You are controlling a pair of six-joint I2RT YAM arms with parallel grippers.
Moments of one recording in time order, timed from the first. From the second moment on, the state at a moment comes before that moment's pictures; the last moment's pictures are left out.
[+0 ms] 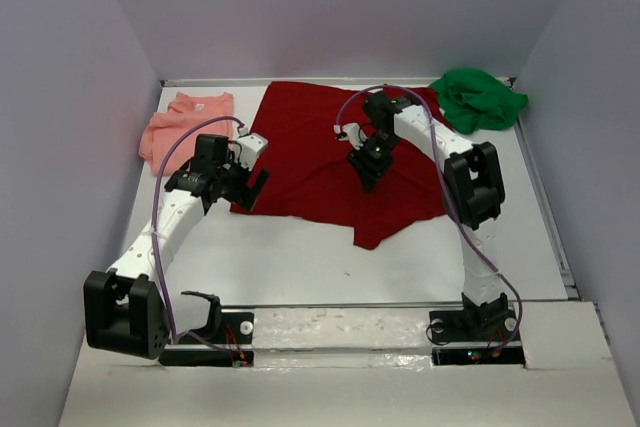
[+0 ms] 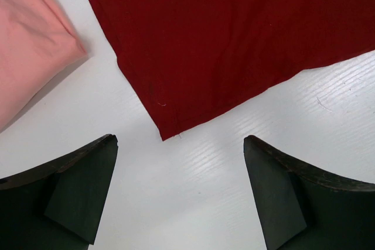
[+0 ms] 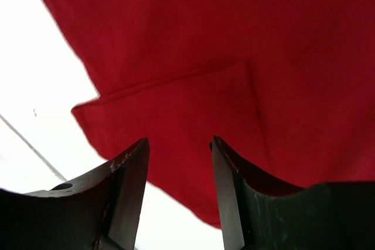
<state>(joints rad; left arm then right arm) -0.21 1.20 0.89 -0.55 0.13 0.35 0.44 2.16 1.85 -1.18 -0.42 -0.50</state>
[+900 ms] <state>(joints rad) -0.21 1.20 0.89 -0.55 0.11 0.35 0.44 2.31 1.98 -1.18 -0.42 -0.52</state>
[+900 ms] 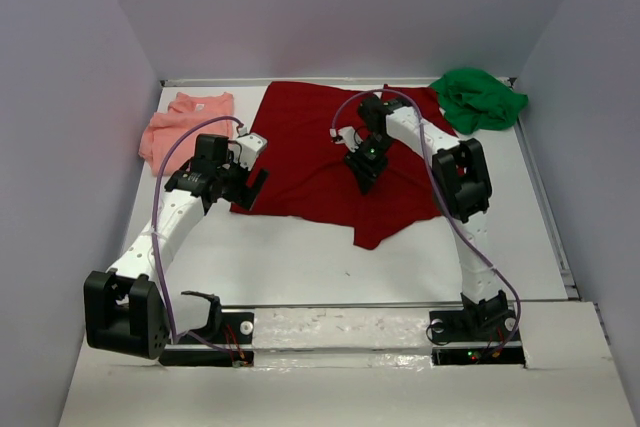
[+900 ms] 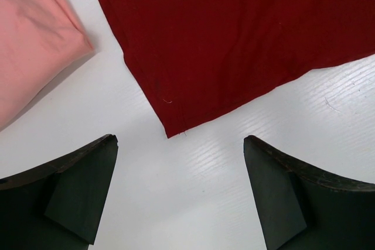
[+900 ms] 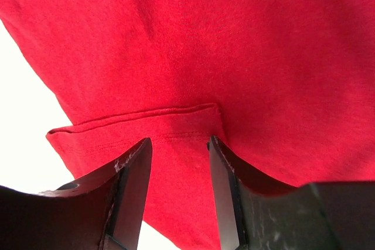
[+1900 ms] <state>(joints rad) -0.21 1.20 0.89 -0.55 0.11 0.35 0.44 2.34 1.97 -1.17 -0.41 -0.51</state>
